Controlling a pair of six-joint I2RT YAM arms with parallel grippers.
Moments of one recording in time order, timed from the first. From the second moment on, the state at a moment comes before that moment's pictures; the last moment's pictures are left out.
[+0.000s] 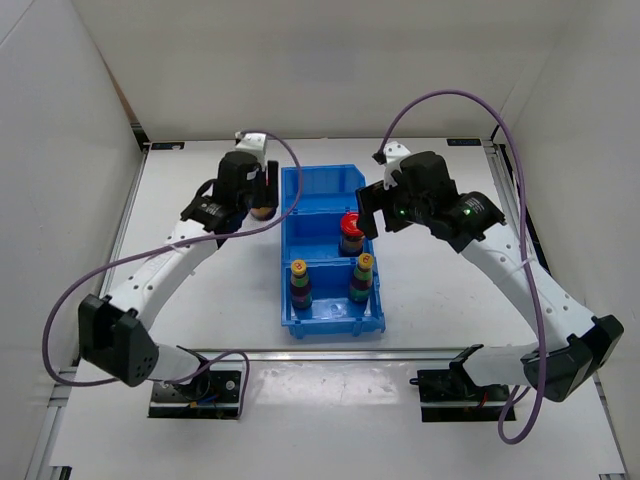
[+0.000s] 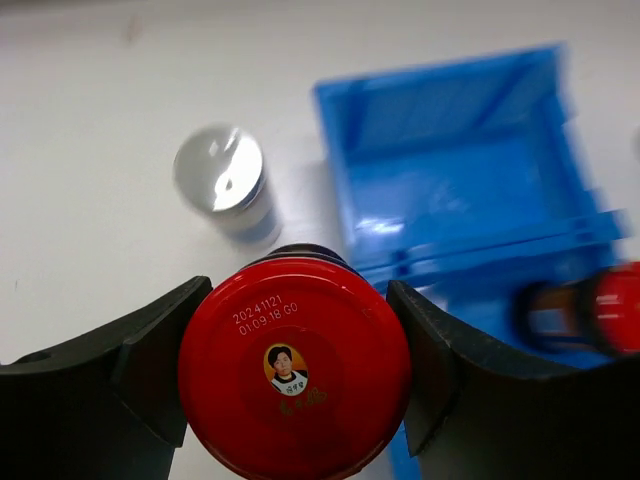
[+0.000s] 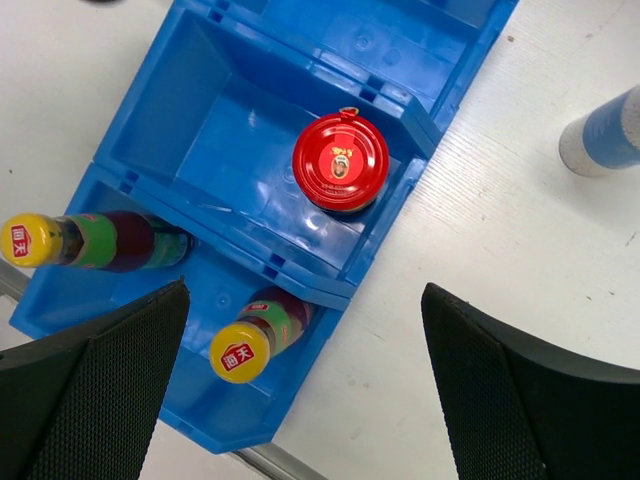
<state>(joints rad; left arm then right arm) -0.45 1.39 1.22 -0.35 -0.30 -0.15 0.64 1.29 1.43 -0.79 -0.04 0.10</state>
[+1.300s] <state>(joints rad) -0.68 1.63 1.31 -0.26 -0.31 -0.14 0.63 1.17 1.41 -0.94 0.22 0.15</state>
